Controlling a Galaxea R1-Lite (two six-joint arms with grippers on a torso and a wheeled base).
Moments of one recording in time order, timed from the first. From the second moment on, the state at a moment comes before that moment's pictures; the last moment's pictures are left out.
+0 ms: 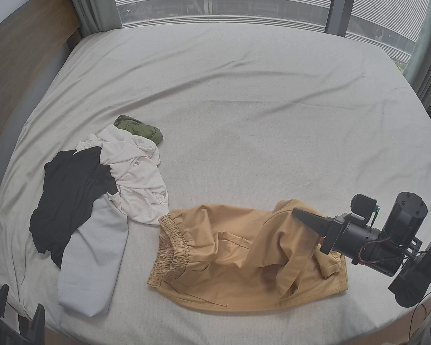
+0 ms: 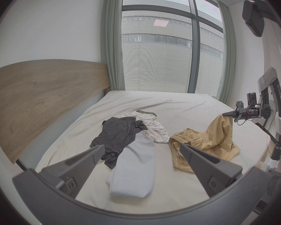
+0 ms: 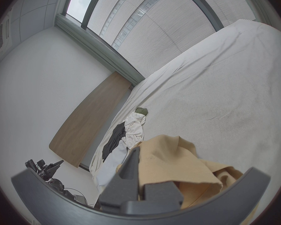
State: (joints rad) left arm 0.00 0.02 -0.02 -0.01 -0.03 -0.01; right arm 0.50 1.84 -0.25 -1.54 0.28 0.50
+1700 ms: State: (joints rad) left arm -0.23 0.63 -0.33 -0.35 -0.18 -0.19; right arm 0.22 1.82 -0.27 -1.54 0.45 0.51
